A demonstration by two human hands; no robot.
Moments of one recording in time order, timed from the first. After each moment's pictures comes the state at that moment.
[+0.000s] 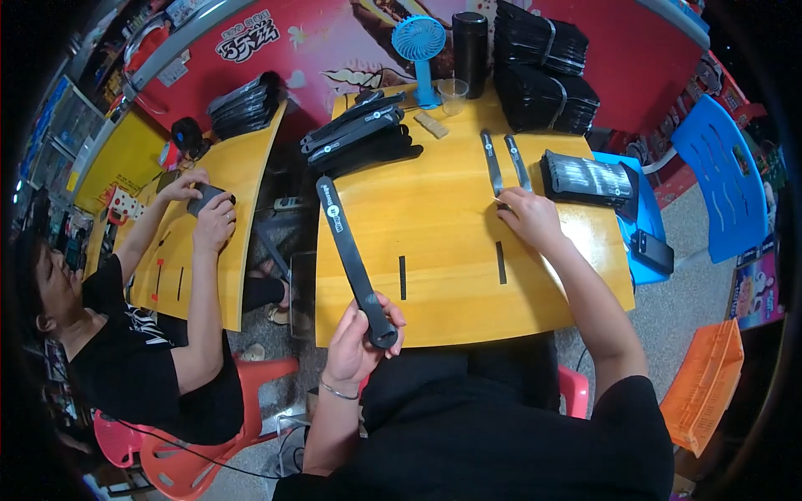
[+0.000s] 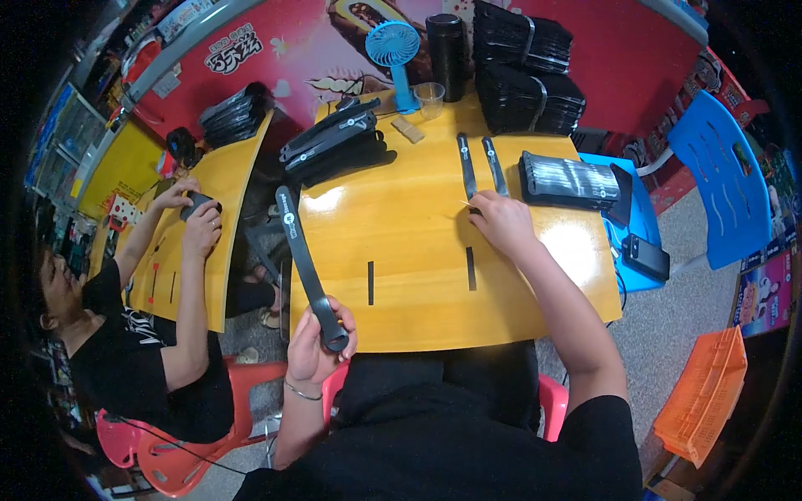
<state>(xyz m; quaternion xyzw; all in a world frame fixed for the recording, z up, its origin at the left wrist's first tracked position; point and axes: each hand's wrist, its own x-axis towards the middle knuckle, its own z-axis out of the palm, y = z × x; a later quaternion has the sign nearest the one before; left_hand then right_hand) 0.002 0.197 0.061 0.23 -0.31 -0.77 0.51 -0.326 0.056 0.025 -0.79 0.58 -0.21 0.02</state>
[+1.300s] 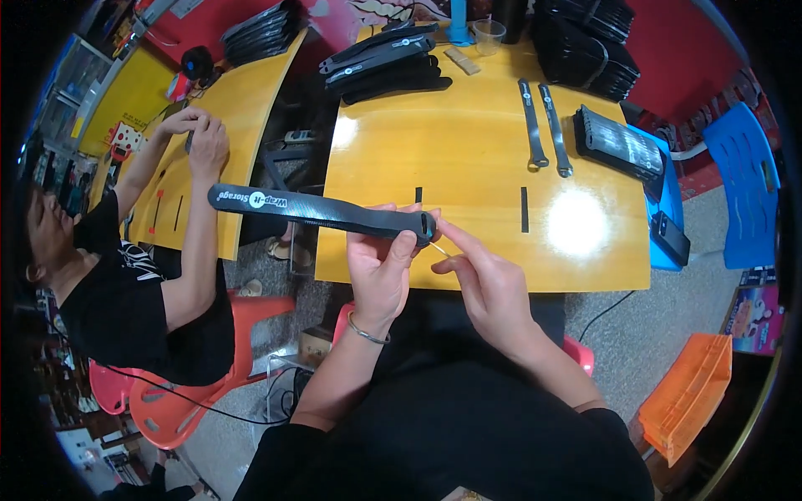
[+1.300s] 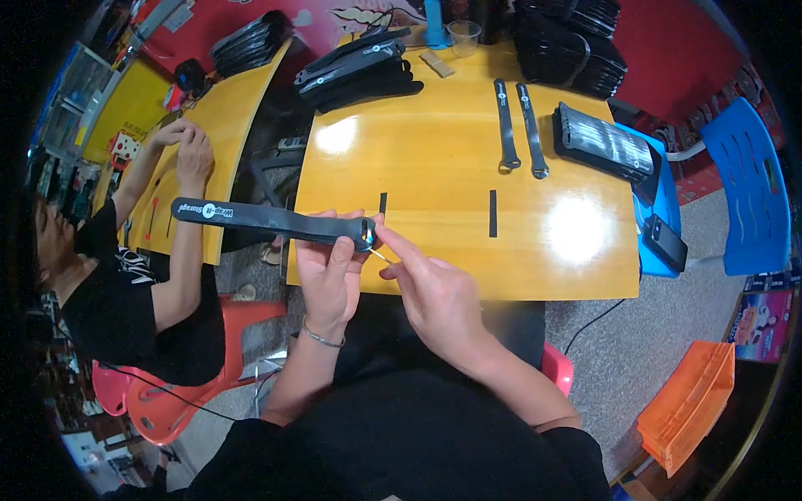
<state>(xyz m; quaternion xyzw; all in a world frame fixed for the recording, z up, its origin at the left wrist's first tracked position) -0.045 0.194 0.056 0.26 -0.33 -0.59 0.69 -0.192 0.213 0.083 -0.72 0.46 -0.41 0.30</state>
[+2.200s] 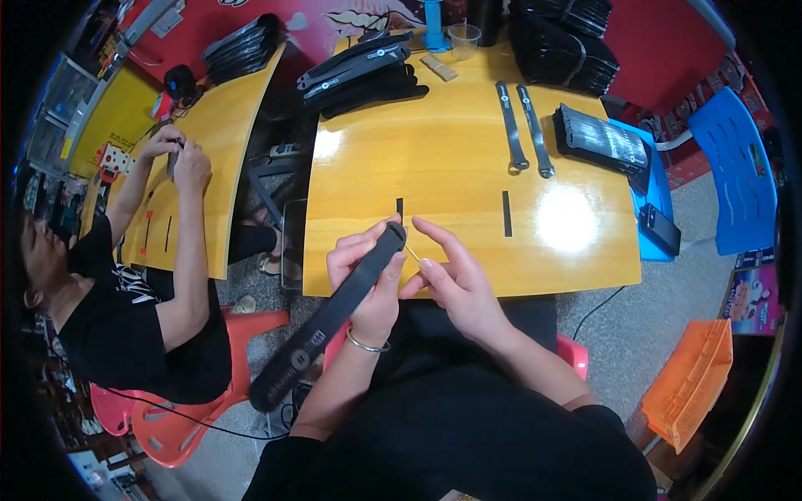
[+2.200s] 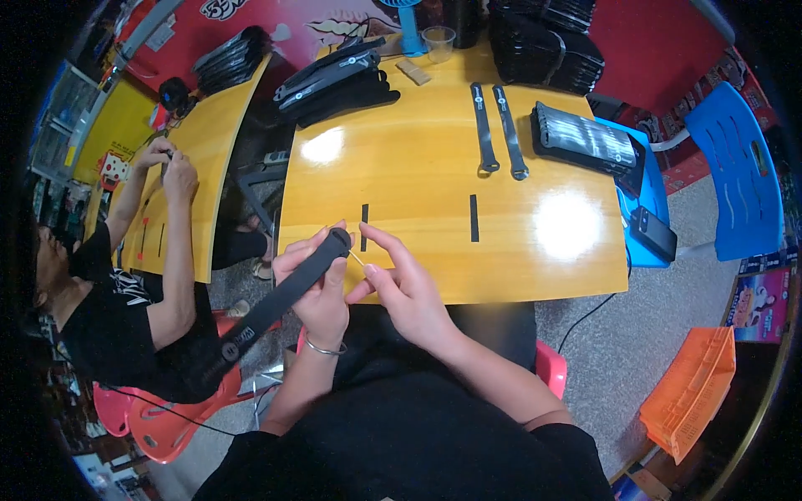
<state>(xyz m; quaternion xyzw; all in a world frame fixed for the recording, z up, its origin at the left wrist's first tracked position) -0.048 0.191 0.040 0.34 -0.55 -0.32 0.69 -0.179 0.207 0.072 -0.47 0.41 -0.44 0.65</state>
